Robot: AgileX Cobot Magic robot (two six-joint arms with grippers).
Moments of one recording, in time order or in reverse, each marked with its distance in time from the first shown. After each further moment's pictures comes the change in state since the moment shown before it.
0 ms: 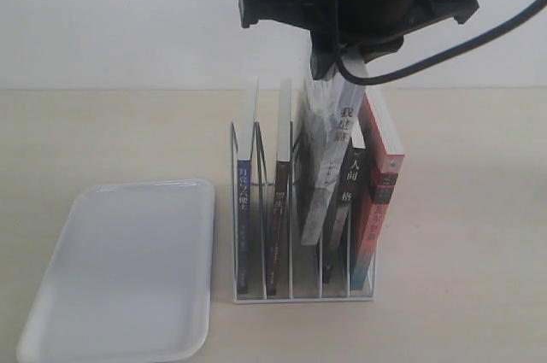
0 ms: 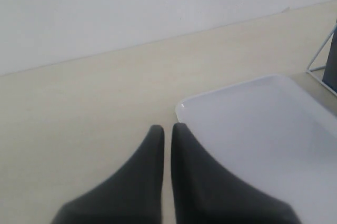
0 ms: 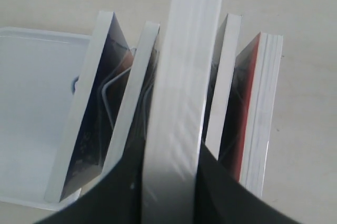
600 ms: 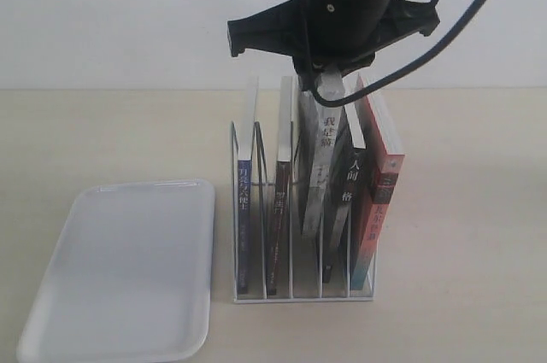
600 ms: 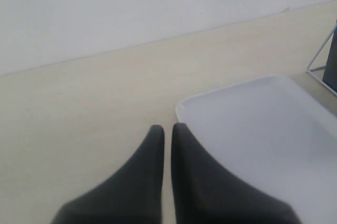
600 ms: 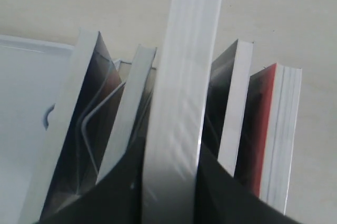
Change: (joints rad) left arm 0.000 0.000 0.000 0.000 0.000 0.000; right arm 0.000 0.110 -0.016 -0.076 -0.064 0.008
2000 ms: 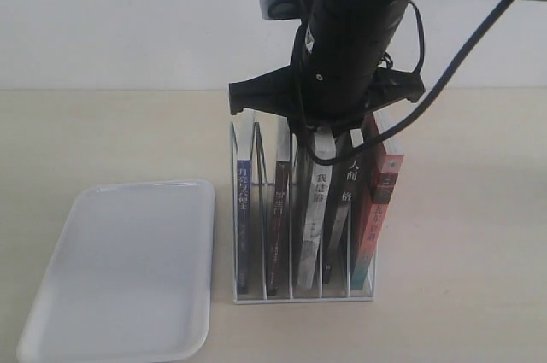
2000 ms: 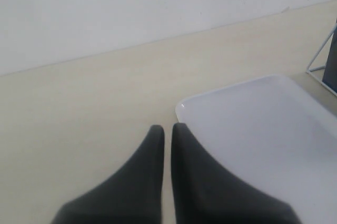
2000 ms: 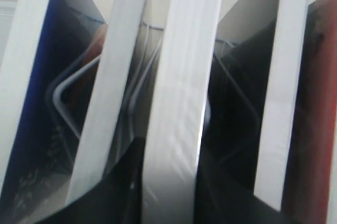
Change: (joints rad) left arm 0.000 0.000 0.000 0.000 0.000 0.000; right arm 0.002 0.035 0.140 0.052 -0.087 0.074
